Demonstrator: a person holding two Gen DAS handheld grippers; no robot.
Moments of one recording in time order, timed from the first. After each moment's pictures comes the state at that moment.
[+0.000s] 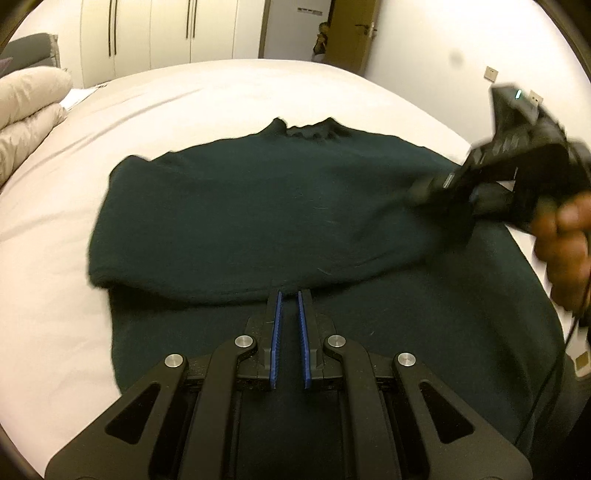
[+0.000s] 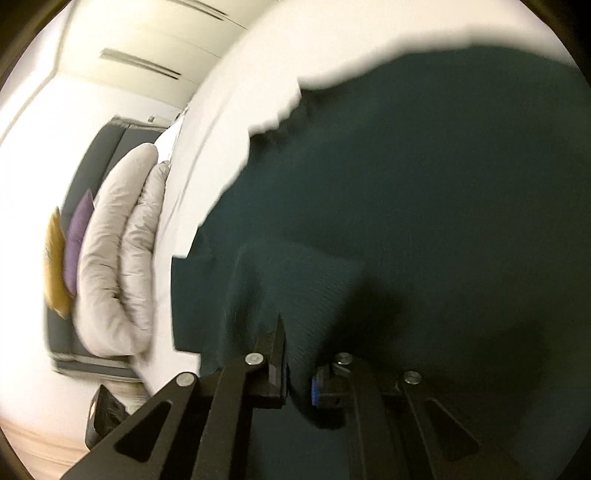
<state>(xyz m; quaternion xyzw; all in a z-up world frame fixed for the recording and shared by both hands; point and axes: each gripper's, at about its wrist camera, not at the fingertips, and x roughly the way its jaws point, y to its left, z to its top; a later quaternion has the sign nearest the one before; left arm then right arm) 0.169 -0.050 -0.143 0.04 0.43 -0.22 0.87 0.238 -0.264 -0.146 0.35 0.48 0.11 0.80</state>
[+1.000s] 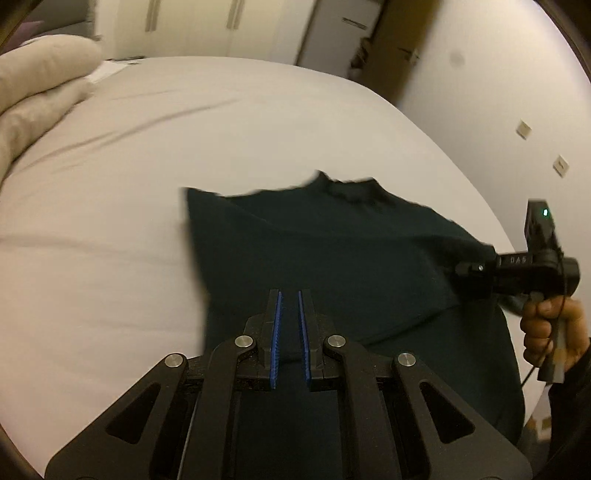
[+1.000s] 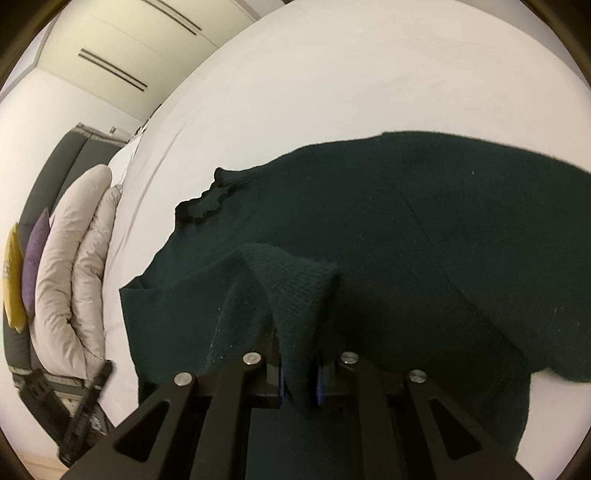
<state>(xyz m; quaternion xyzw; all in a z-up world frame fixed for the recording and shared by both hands) 0.248 -0.029 -0.092 -0.03 0.44 -0.19 0.87 0.262 -0.338 -0.144 0.31 0.49 0.03 0.81</state>
